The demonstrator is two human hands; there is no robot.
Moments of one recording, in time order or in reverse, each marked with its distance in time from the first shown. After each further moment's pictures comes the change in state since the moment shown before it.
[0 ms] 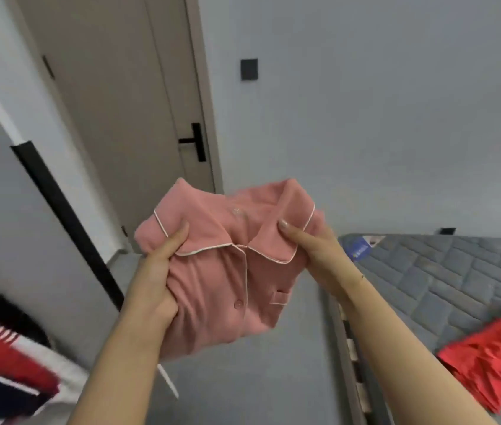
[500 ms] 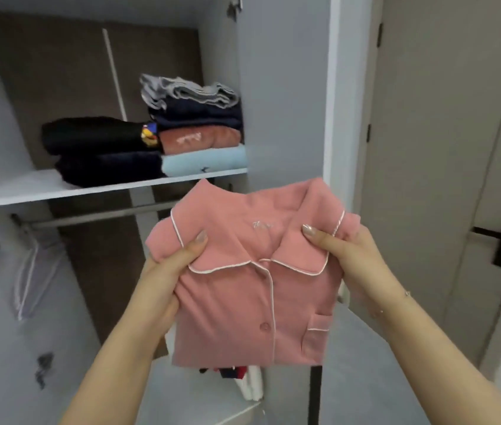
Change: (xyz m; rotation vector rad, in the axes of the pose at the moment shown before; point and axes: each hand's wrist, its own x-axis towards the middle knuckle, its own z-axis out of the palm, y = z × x) left_hand -0.087 0.163 -0.135 0.064 0.704 0.885; right_hand 0.153 -0.026 0.304 0.156 -0.912 -0.060
